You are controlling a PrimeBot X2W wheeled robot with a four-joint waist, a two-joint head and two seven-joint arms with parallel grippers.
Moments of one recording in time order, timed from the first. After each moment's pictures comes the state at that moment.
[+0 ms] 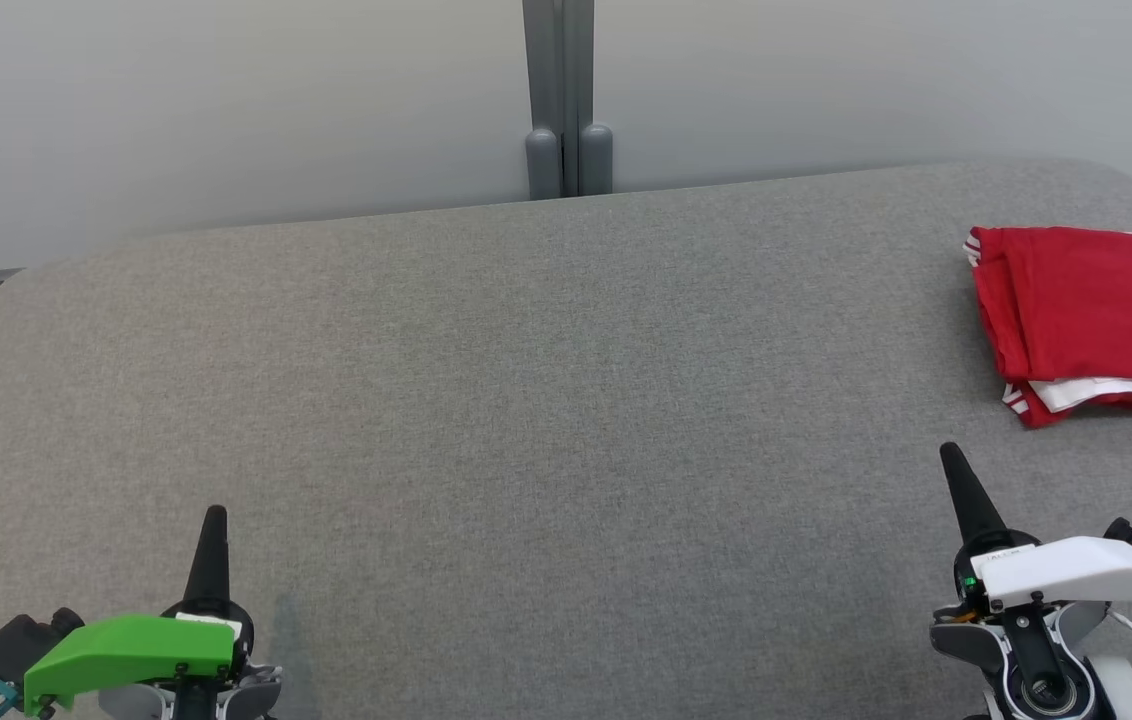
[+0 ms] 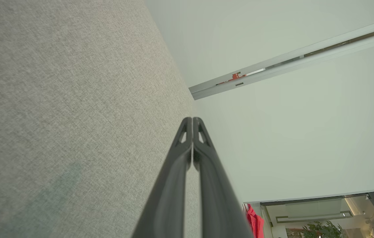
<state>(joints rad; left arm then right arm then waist) -0.05 0.05 0.06 0.26 -1.25 -0.07 0.02 -0.09 -0.05 -0.05 0.26 1.24 0.13 0.00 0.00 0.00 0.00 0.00</state>
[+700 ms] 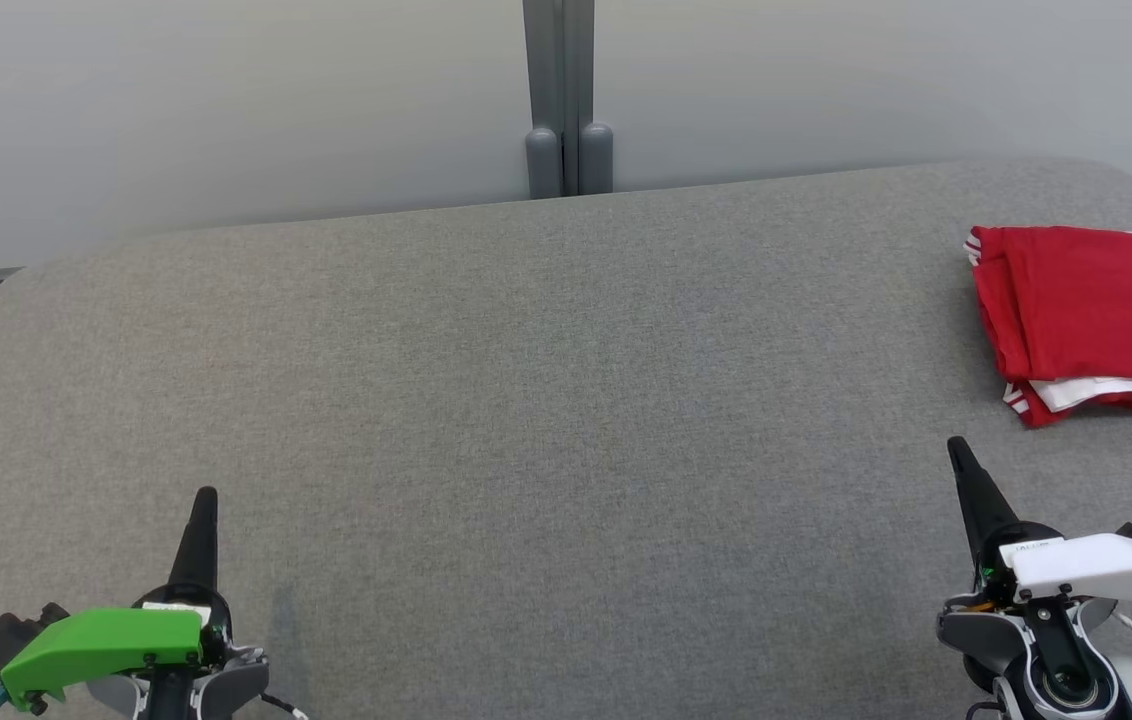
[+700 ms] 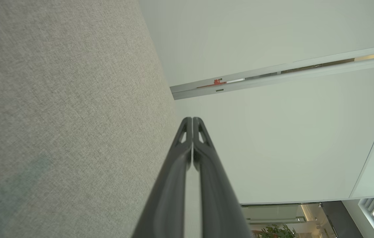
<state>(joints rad) -0.07 0.05 0.08 0.25 -1.42 -0.10 0.06 -0.09 -0.05 -0.08 0.25 1.42 0.13 0.05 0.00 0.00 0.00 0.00</state>
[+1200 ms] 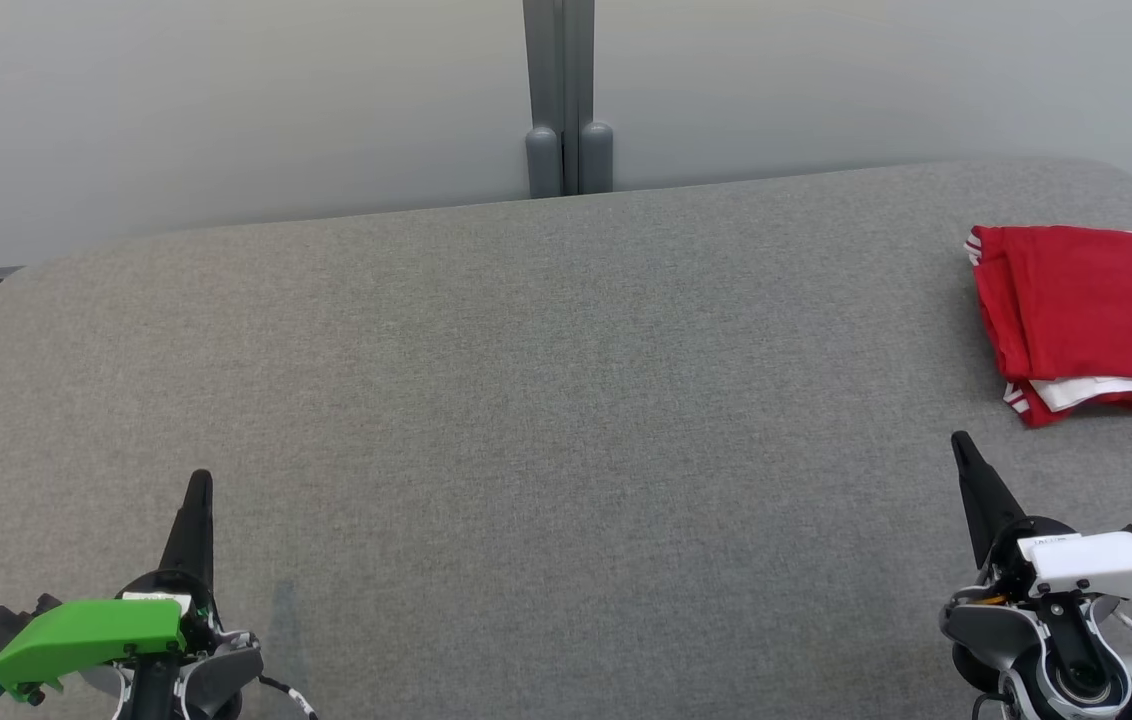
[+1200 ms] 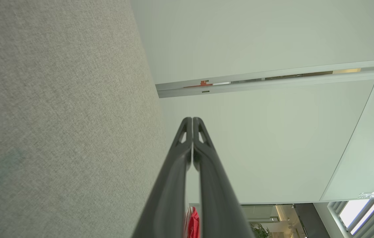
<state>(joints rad) -0.09 0.05 0.10 0.25 -1.52 -0.12 0.09 -0.10 -0.05 -0.09 0.25 1.53 0.13 0.08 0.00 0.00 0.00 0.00</state>
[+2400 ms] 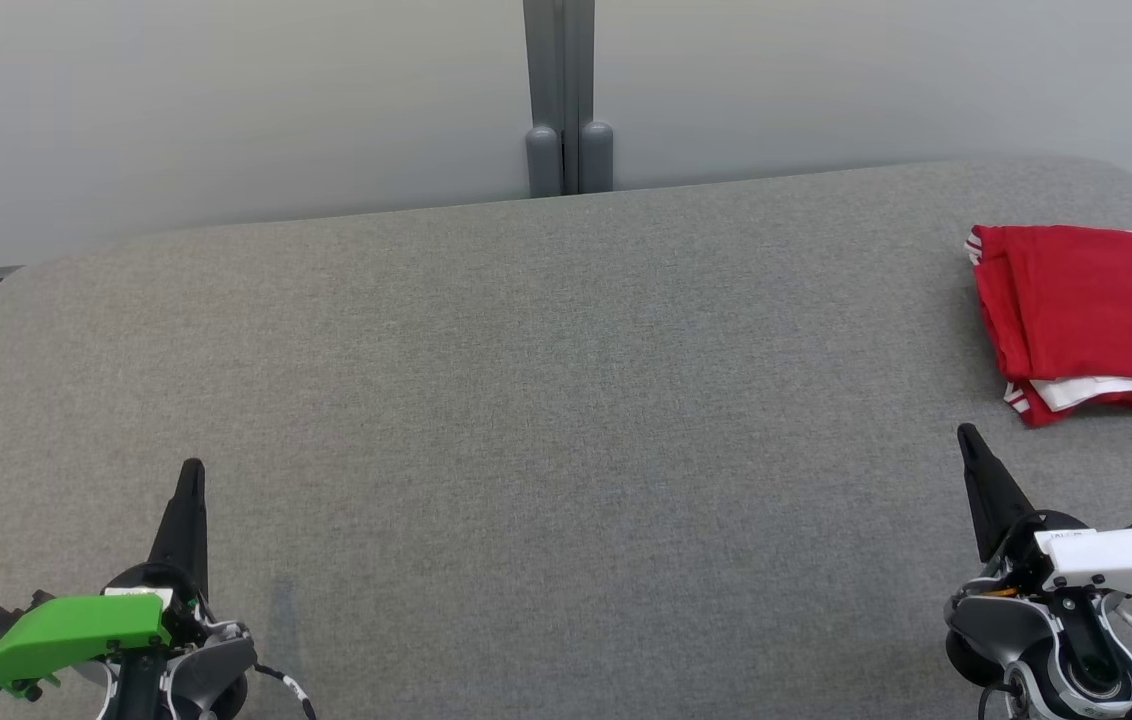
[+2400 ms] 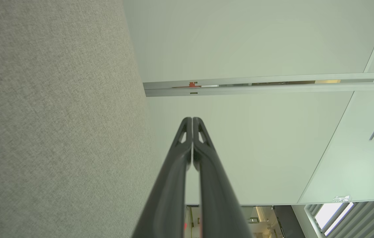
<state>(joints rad) -0.10 0.05 0.11 0.25 -1.61 -0.13 0.11 -0.10 -0.05 -0.11 0.25 1.62 0.13 0.11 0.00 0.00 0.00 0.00</state>
